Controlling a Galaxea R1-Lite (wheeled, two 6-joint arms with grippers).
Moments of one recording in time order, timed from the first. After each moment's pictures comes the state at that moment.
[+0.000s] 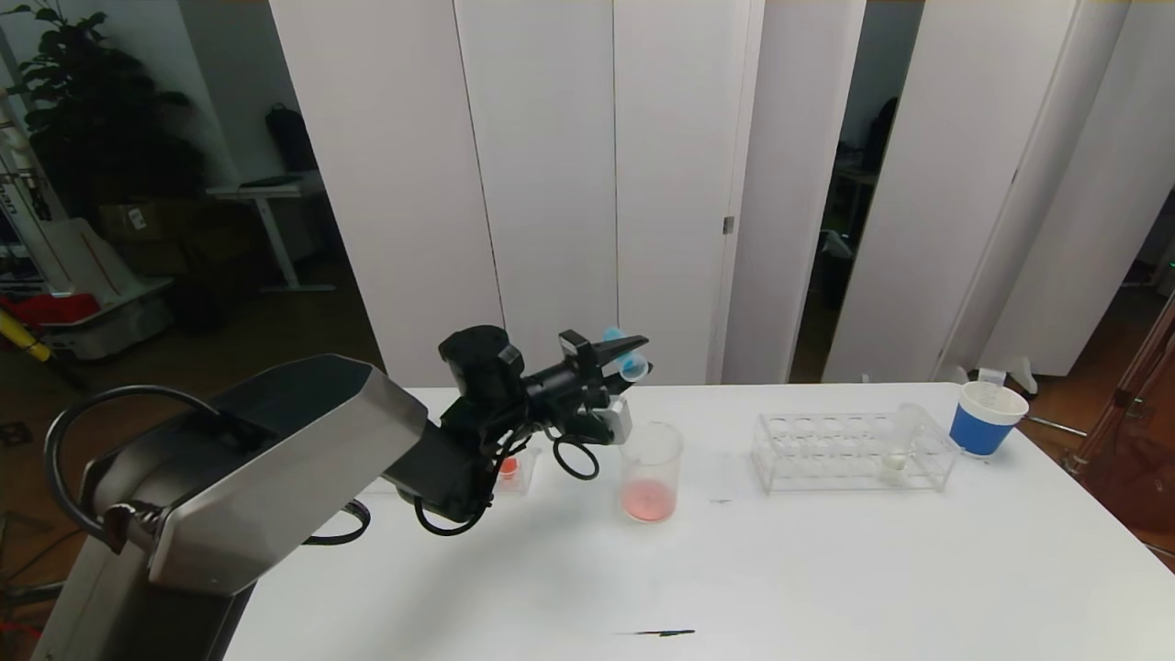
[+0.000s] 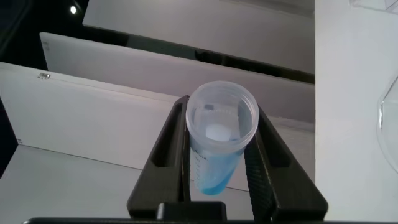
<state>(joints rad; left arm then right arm) -0.40 2.43 -1.32 -1.29 -0.61 1.32 0.00 0.00 -0.03 0.08 0.00 0.00</state>
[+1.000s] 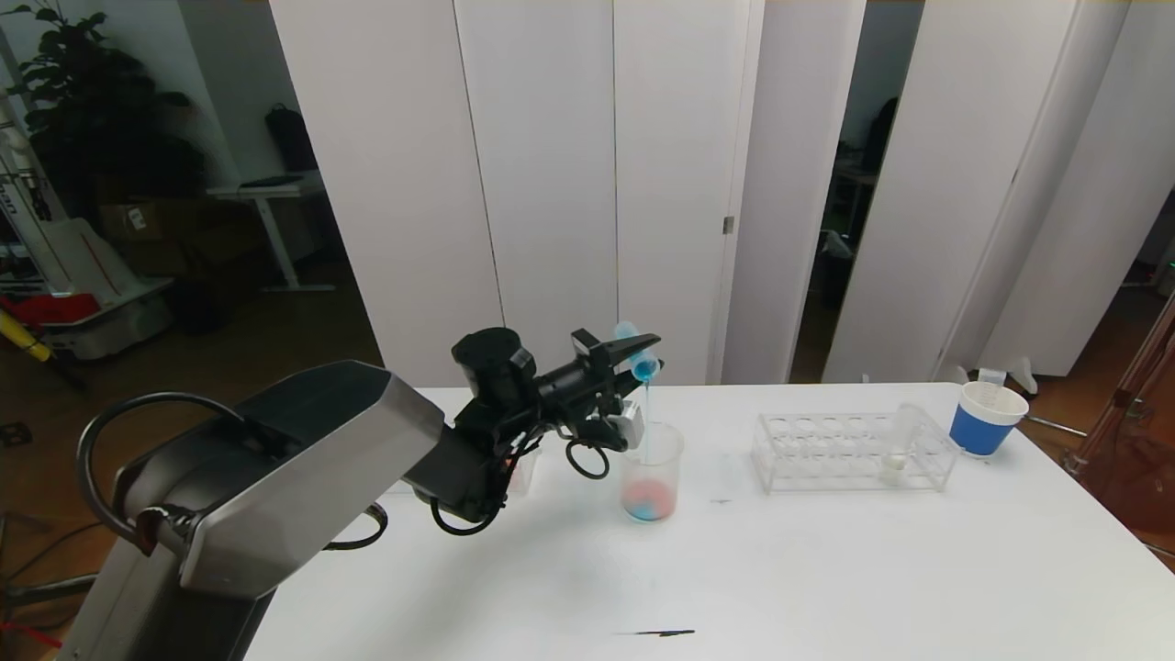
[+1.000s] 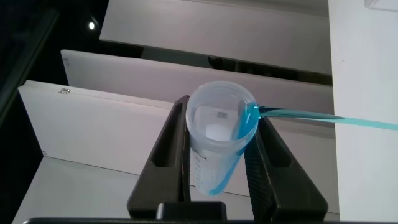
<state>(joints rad) -0.42 2.47 -1.37 -1.32 -0.61 1.37 0.00 0.00 -0.03 0.08 0.00 0.00</state>
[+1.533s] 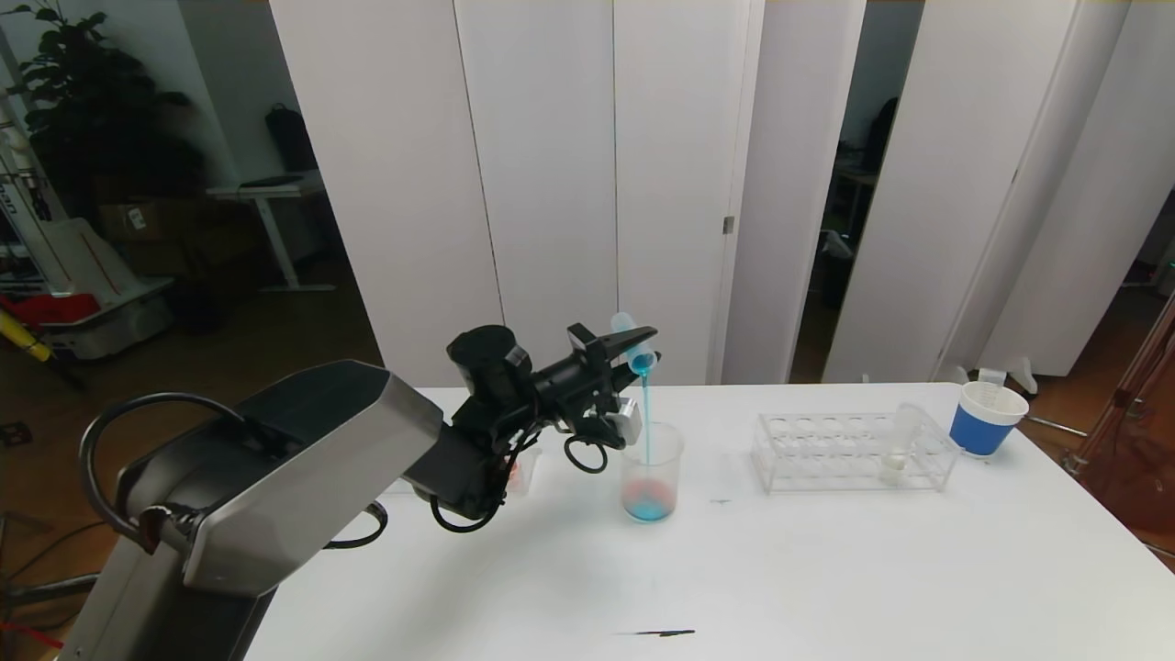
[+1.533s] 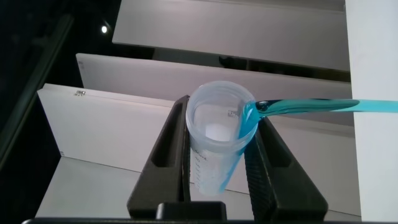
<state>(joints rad) -0.41 2.47 -1.39 -1.35 -0.61 1.39 0.00 0.00 -0.03 0.08 0.00 0.00</state>
